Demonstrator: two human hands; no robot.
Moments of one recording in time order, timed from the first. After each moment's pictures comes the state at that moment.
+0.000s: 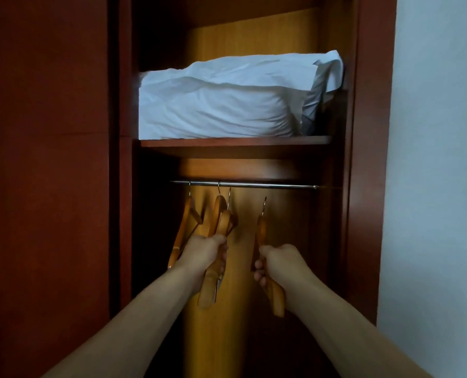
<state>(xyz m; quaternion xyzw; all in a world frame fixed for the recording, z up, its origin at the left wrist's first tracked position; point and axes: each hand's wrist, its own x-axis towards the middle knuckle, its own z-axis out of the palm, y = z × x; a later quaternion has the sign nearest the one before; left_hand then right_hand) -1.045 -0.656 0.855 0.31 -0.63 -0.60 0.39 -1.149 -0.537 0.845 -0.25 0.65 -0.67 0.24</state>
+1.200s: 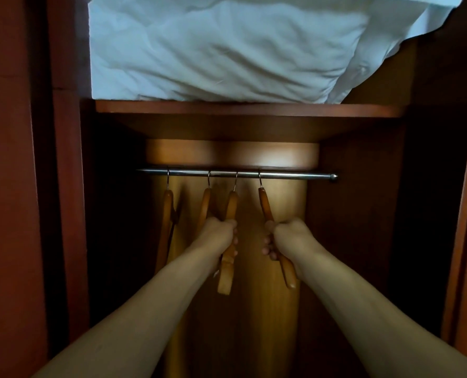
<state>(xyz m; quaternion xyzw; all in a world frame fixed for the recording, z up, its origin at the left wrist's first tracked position) -1.169 -0.818 0.855 0.23 -0.69 -0.62 0.29 -1.233 -0.675 0.865 -0.19 0.71 -0.66 0.11</state>
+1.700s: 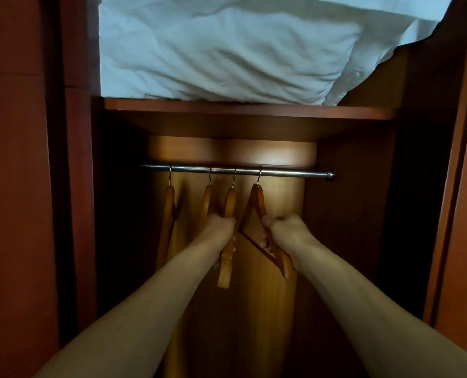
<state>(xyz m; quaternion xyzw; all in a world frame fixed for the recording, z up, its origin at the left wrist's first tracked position) -1.167 -0.810 0.854 0.28 -0.69 -0.60 0.28 -1.220 -0.664 0.869 -0.22 0.73 -0.64 0.09</state>
